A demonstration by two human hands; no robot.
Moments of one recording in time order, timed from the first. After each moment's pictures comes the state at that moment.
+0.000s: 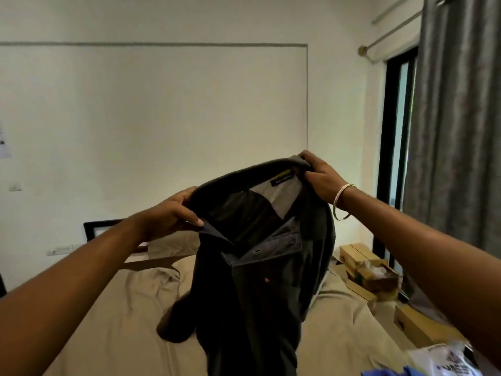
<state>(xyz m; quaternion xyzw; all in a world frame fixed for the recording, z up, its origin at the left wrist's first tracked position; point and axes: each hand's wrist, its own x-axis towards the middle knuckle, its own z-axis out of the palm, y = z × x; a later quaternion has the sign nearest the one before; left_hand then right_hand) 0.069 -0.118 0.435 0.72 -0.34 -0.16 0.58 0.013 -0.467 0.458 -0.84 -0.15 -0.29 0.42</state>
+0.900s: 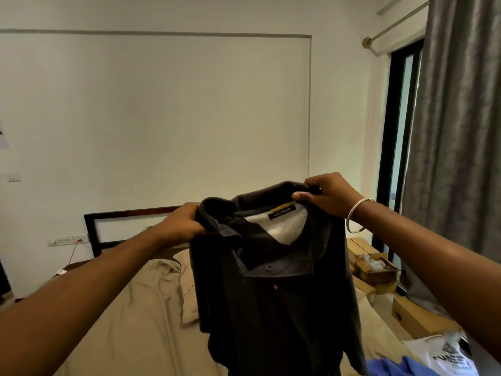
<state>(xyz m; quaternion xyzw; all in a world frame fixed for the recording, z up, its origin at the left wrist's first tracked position) 0.047 -0.137 0.396 0.85 -0.31 0.03 0.42 -0.008 -0.471 0.423 -0.93 -0.14 -0.28 0.20</state>
